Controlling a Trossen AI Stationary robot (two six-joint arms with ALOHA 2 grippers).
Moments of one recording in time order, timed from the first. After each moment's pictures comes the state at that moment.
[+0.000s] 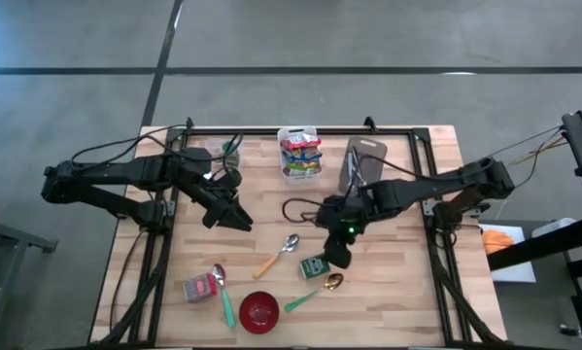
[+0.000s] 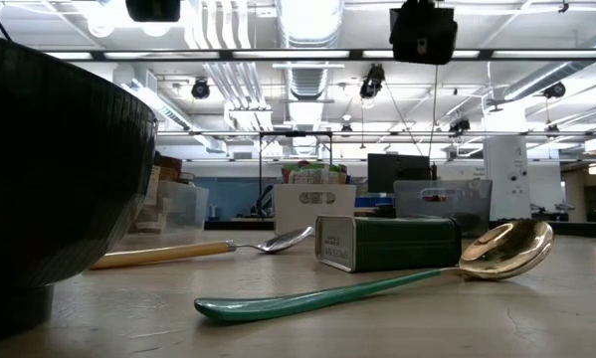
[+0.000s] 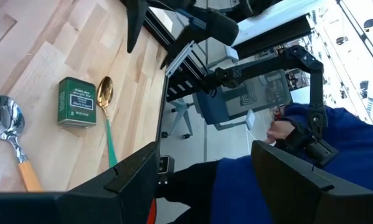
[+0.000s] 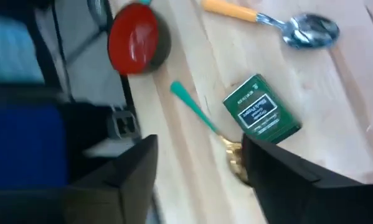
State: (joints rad) left arm 0.03 1.07 1.04 -0.41 0.54 -0.86; right arm 0.19 1.57 1.35 -0.72 -0.32 0.71
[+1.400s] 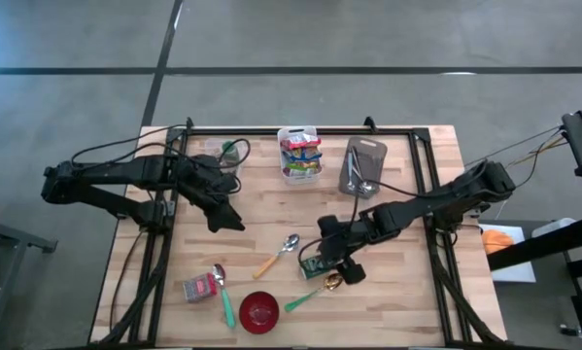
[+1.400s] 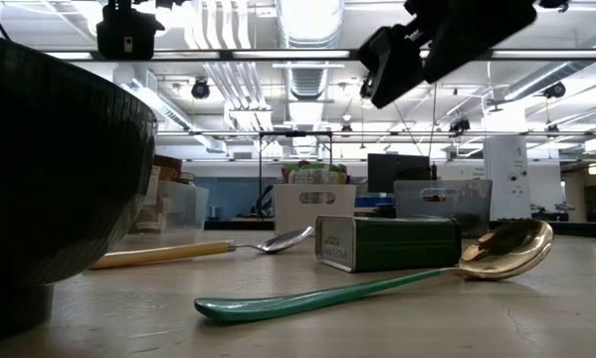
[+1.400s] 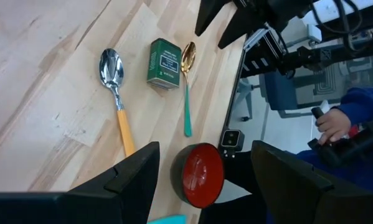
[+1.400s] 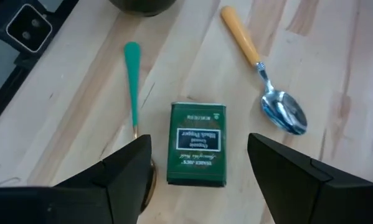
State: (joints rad) left arm 0.04 1.07 1.04 -0.73 0.41 -0.75; right arm 0.30 1.57 1.10 -0.43 -0.08 -0.03
